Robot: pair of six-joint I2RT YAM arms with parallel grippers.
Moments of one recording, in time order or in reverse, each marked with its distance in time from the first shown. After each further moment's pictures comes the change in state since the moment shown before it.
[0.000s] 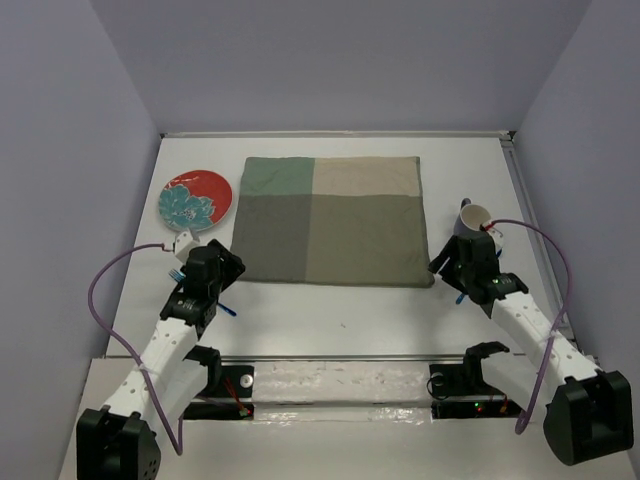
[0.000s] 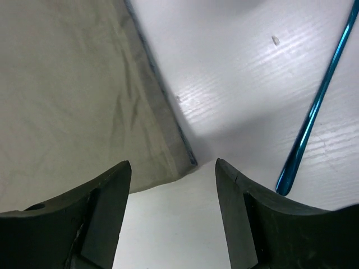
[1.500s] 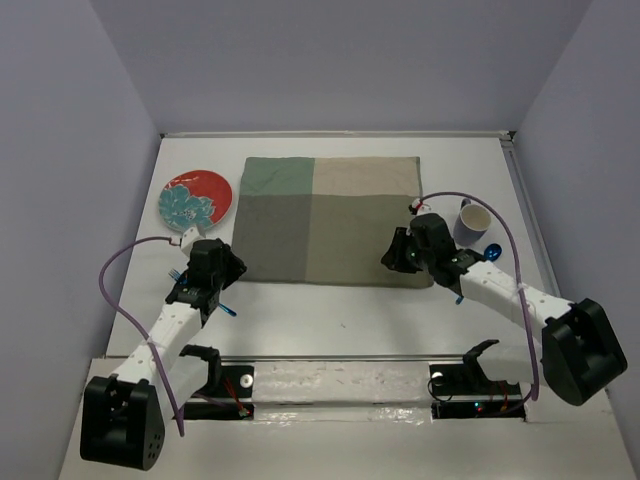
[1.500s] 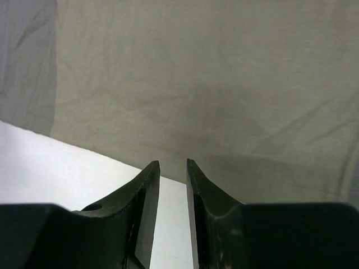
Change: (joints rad) left arm 0.030 0.145 0.034 0.071 0.073 0.045; right arm 0.278 0.281 0.165 0.218 -0.206 -0.174
